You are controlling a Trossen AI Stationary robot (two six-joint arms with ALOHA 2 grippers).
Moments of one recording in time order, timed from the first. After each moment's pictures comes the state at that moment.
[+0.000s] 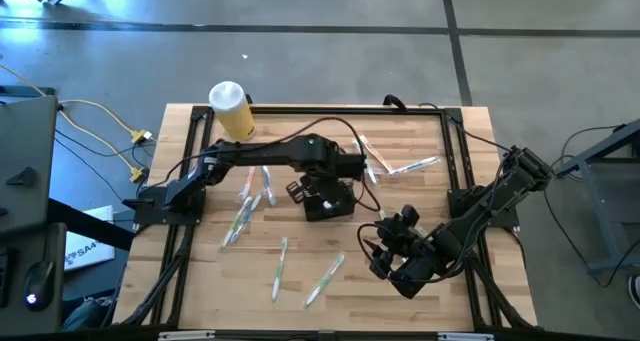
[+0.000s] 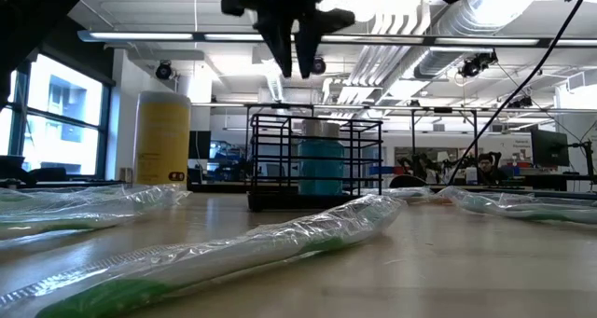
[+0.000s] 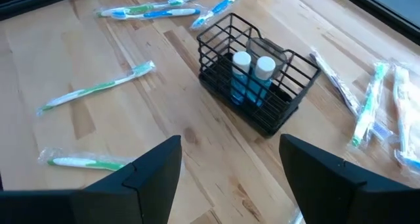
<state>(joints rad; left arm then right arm) 0.00 2.16 2.36 -1.57 -0.19 0.90 0.69 1.58 1.36 -0.99 0.80 1.16</state>
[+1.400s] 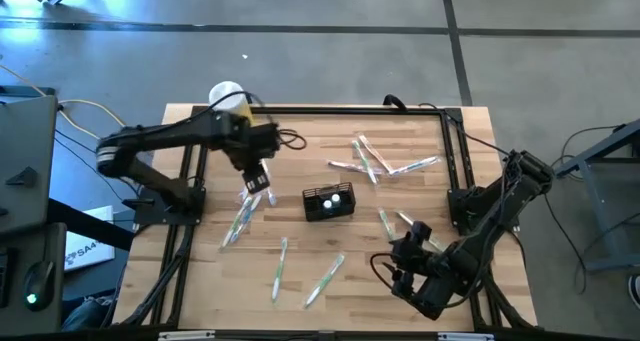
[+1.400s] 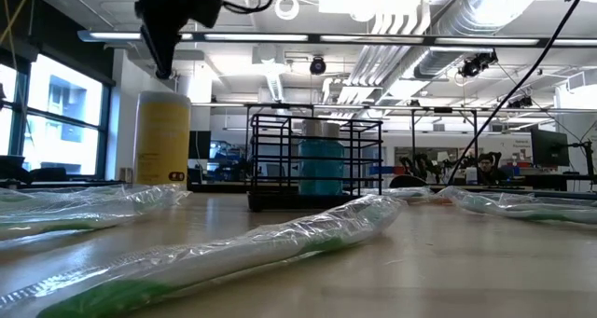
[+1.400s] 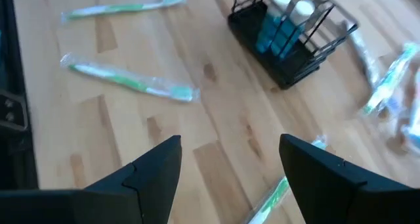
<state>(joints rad) 0.20 1.35 1.36 -1.34 -0.05 -0.33 0.84 1.60 1.36 -1.09 0.70 1.15</state>
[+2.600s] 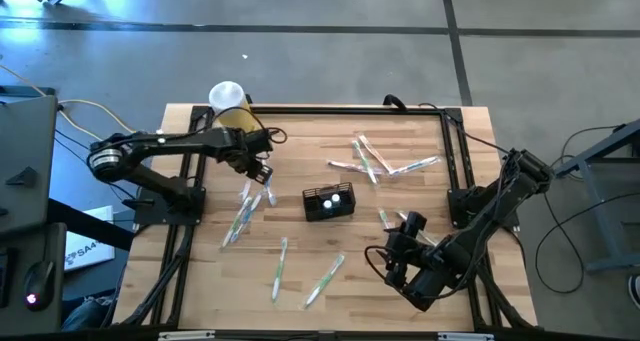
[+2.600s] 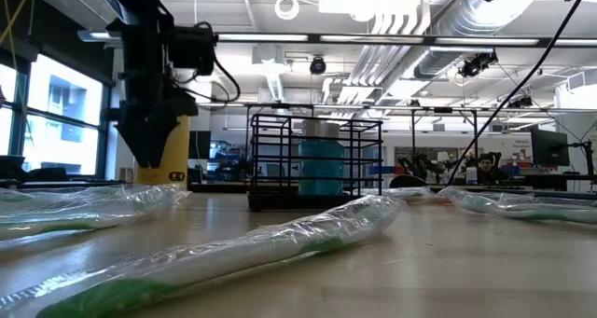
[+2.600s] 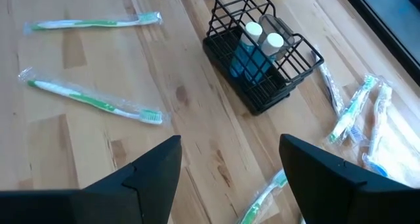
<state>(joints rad) 0.41 1.36 0.83 -0.84 -0.14 -0.63 0.78 1.60 1.36 -1.10 0.78 1.04</state>
